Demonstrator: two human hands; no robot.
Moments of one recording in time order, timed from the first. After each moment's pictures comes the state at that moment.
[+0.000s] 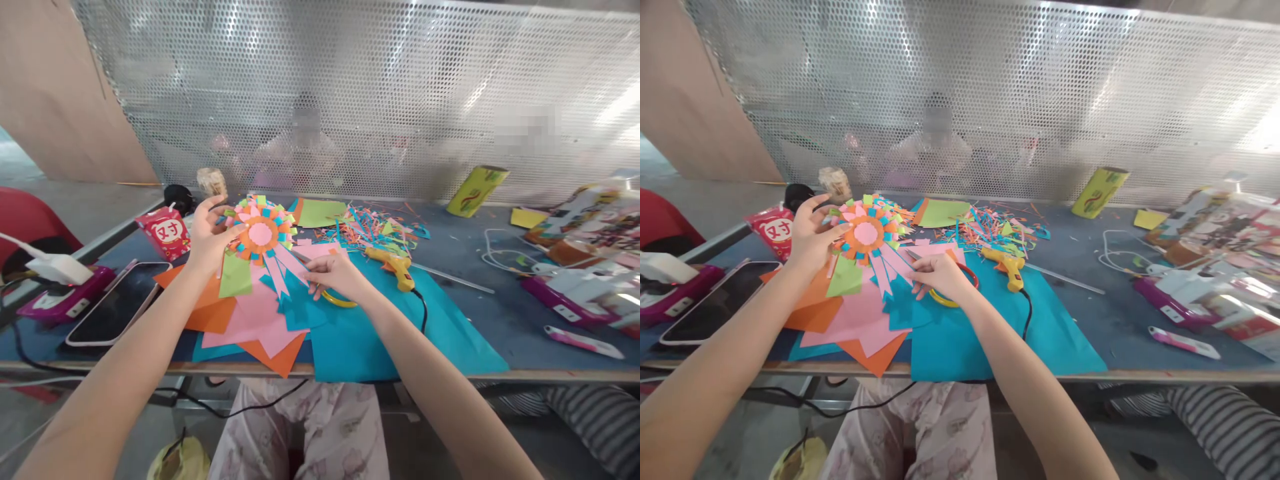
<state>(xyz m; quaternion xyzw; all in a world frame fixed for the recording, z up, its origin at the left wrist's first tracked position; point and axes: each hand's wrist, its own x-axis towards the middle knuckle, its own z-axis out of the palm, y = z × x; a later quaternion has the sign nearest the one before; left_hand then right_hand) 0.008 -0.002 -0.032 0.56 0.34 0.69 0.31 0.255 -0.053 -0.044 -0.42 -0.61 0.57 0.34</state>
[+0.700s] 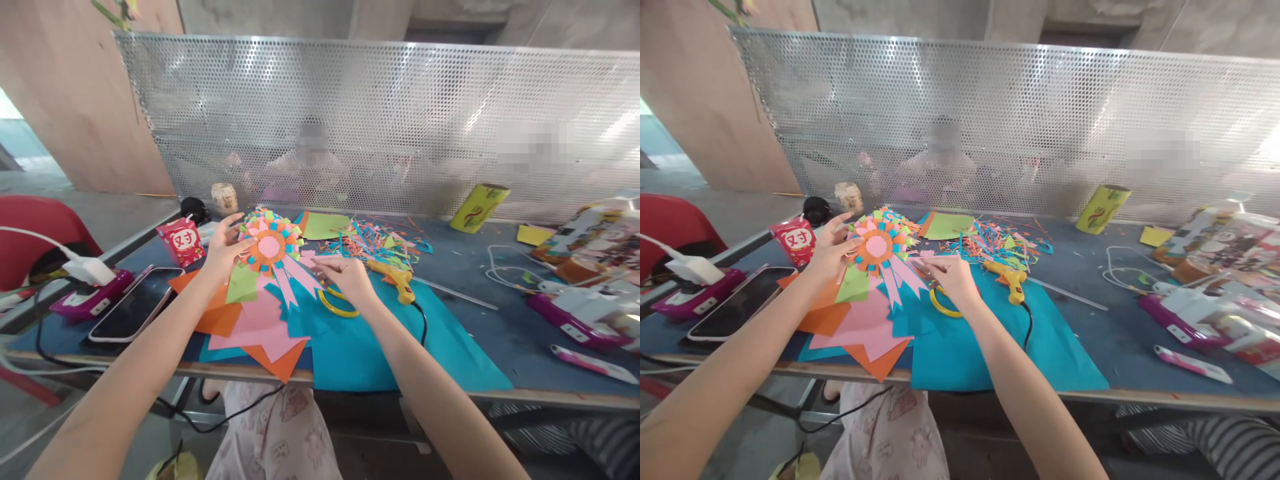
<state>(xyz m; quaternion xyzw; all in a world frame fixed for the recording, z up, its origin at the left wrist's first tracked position) 0.012 -0.007 -0.032 0.53 0.38 0.65 0.39 0.267 -0.046 -0.044 -0.46 -0.66 0.38 0.46</state>
